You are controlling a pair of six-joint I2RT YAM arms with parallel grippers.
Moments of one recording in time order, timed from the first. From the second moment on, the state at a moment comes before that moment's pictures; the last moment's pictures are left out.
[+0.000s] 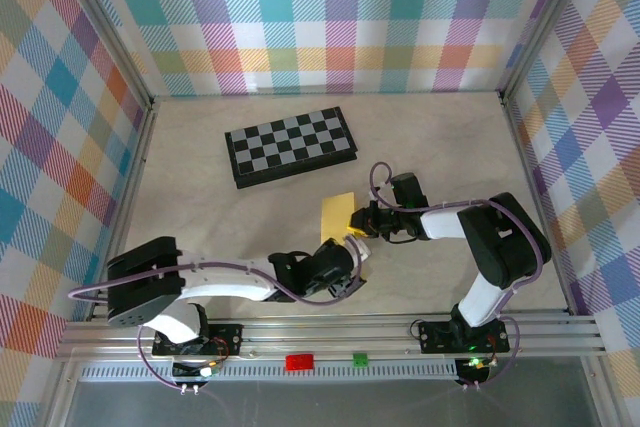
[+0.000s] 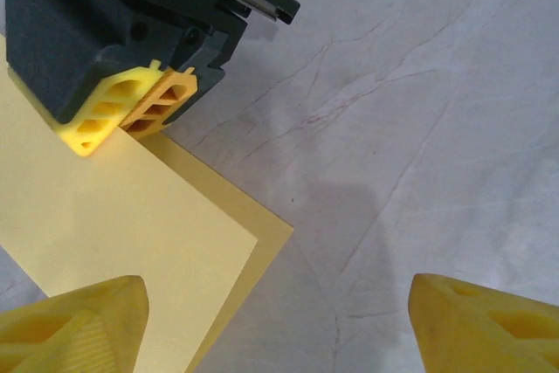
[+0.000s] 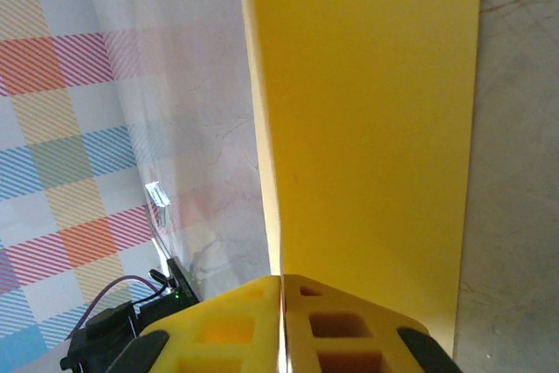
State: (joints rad) left arm -1.29 1.54 0.77 -0.04 -0.37 -0.14; right arm 0.42 1.69 0.63 0.23 -0.80 0.86
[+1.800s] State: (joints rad) left arm -1.05 1.57 0.79 -0.02 -0.17 -0.26; right arm 0.42 1.18 0.53 -0.14 -0.38 0.79
